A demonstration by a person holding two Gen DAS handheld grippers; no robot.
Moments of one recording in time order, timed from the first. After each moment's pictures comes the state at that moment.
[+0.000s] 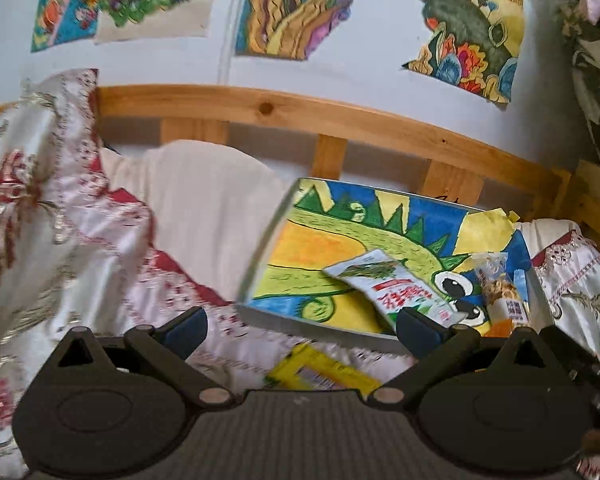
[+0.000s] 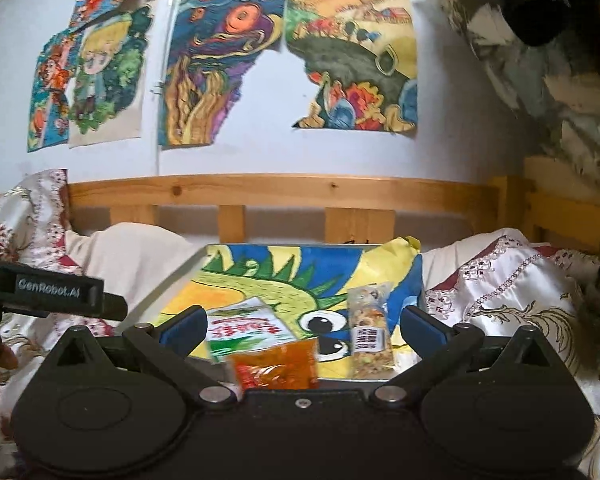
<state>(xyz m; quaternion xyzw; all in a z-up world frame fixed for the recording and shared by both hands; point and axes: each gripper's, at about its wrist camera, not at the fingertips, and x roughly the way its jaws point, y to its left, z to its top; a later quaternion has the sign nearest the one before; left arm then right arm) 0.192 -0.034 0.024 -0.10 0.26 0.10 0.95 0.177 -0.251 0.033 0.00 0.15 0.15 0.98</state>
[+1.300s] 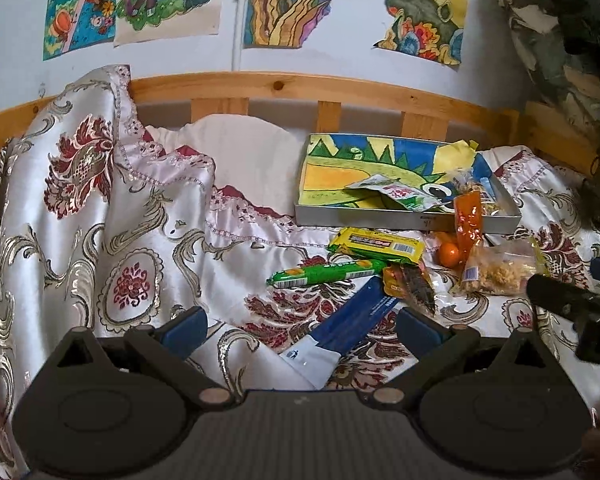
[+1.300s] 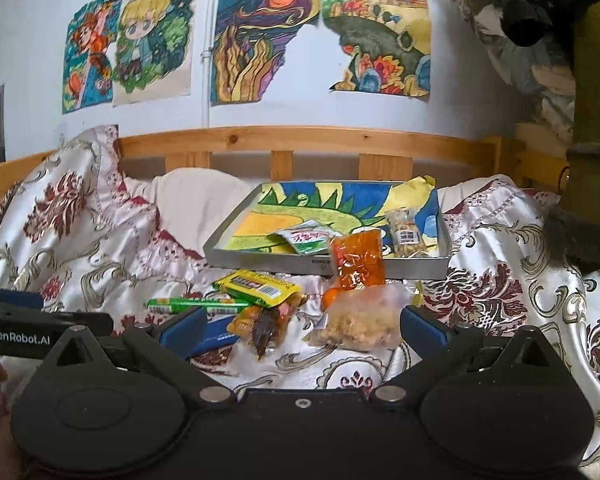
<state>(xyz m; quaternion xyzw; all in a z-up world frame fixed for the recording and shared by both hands) 0.029 0.000 0.002 -0.04 0.28 0.04 0.96 0.024 -0.208 0.033 -0.01 0.22 0.14 0.97</state>
